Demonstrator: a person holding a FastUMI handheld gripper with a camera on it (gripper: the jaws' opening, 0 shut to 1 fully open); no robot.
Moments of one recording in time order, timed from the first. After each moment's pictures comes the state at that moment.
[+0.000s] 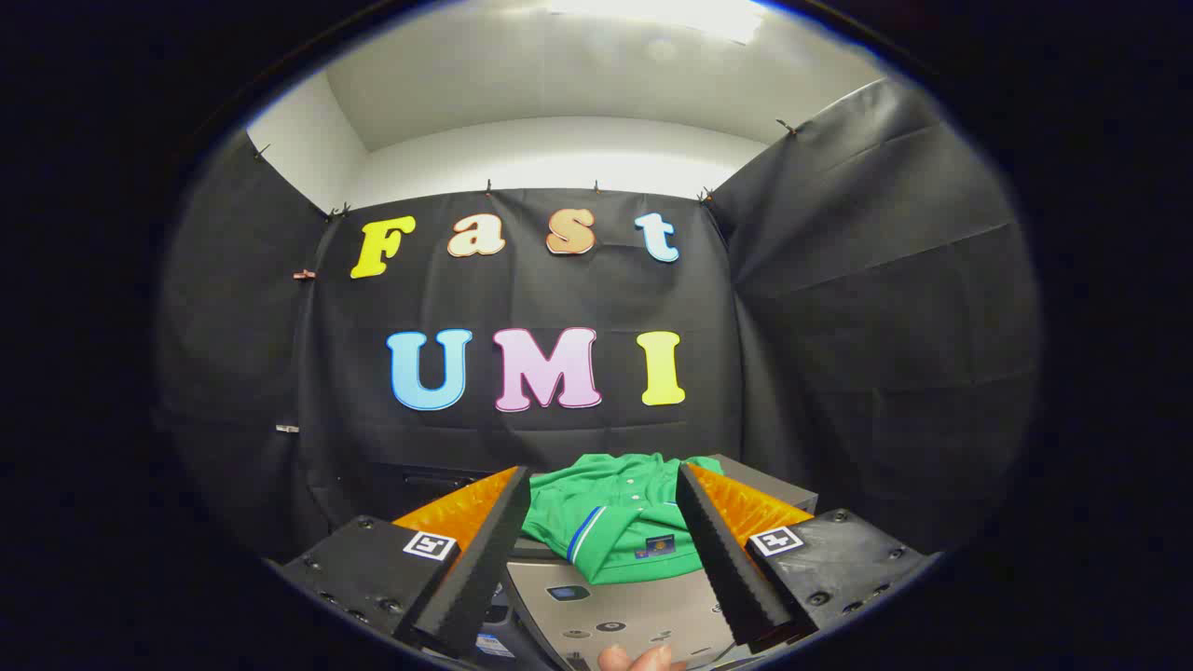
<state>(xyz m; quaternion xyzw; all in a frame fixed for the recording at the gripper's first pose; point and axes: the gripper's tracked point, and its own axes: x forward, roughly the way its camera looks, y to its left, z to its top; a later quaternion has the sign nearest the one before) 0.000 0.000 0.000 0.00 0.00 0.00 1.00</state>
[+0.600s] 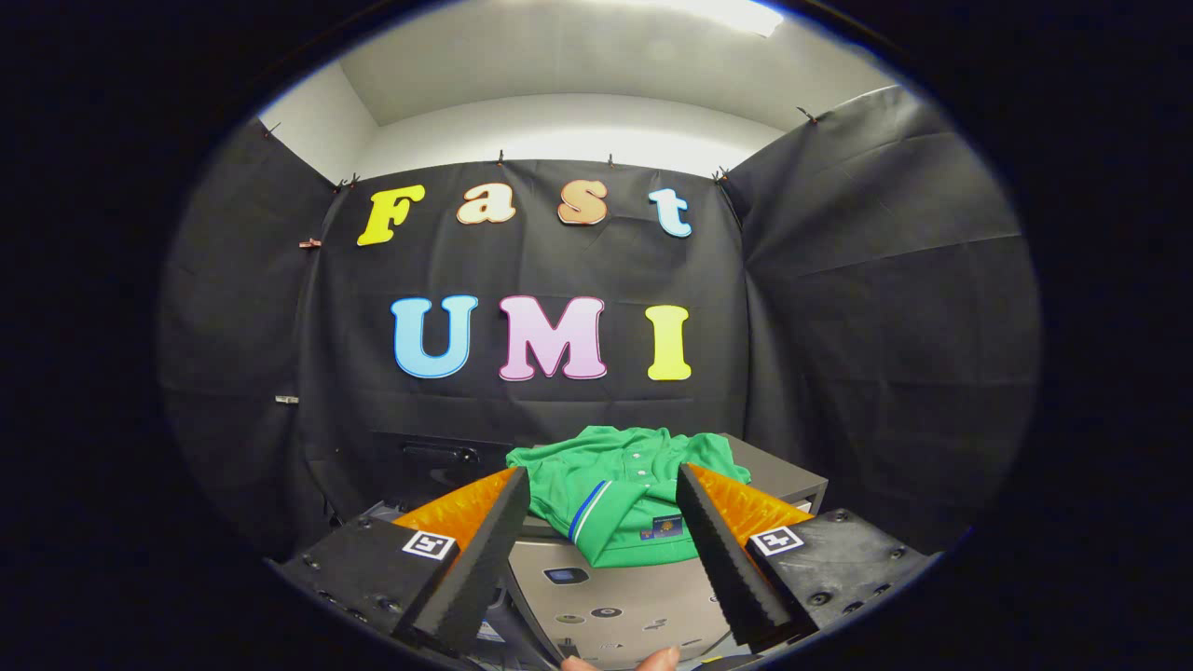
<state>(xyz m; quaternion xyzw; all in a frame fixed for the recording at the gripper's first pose) 0.007 -0.006 -0.018 -0.03 0.03 -0.01 1.00</state>
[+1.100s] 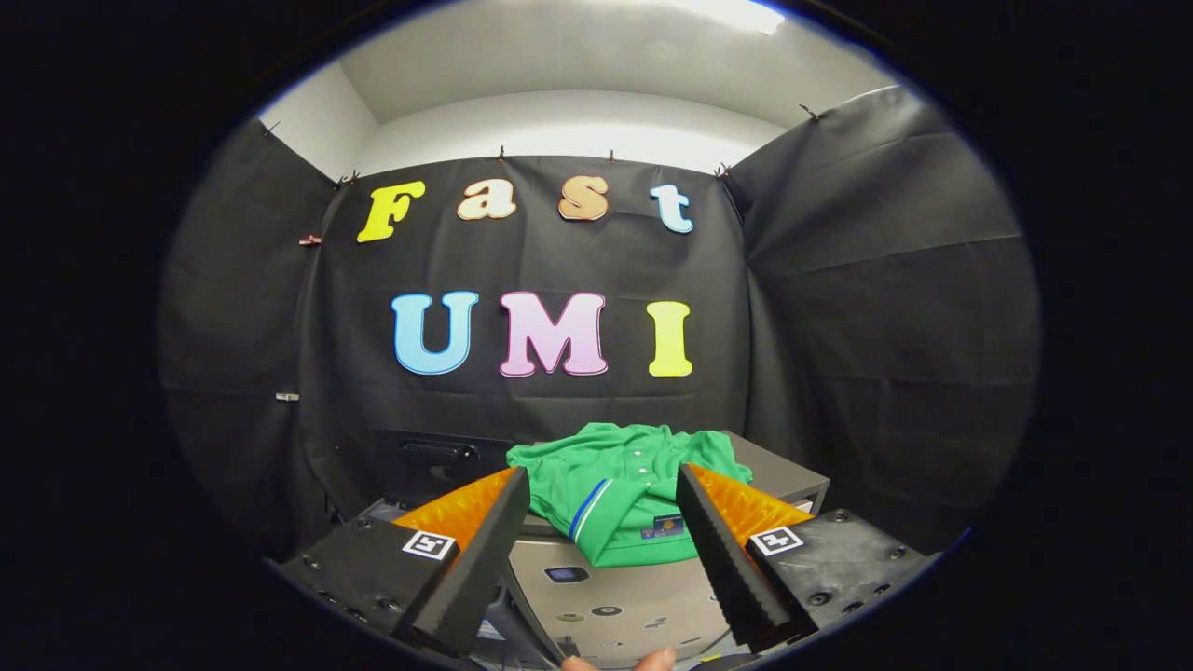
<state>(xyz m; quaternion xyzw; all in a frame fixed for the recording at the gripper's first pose) 0.011 -0.003 -0.014 -0.02 0.04 -0.01 1.00</state>
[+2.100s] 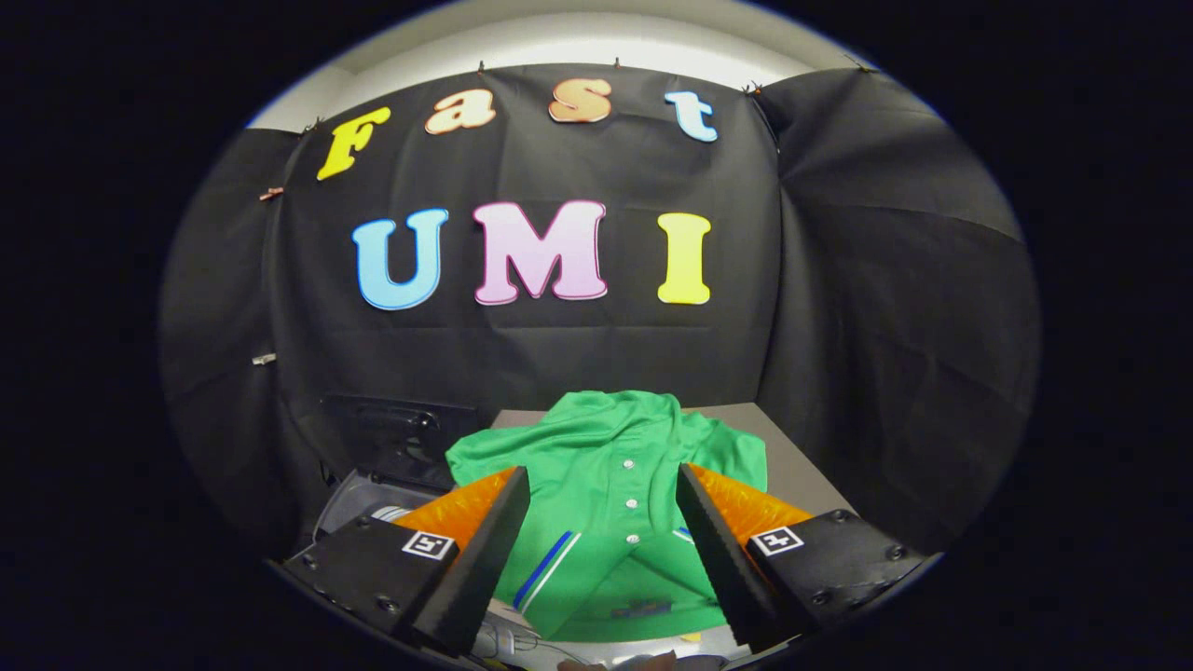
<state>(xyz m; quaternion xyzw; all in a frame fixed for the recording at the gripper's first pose) 0.187 -0.046 -0.053 -0.05 0.24 -0.02 0.97</state>
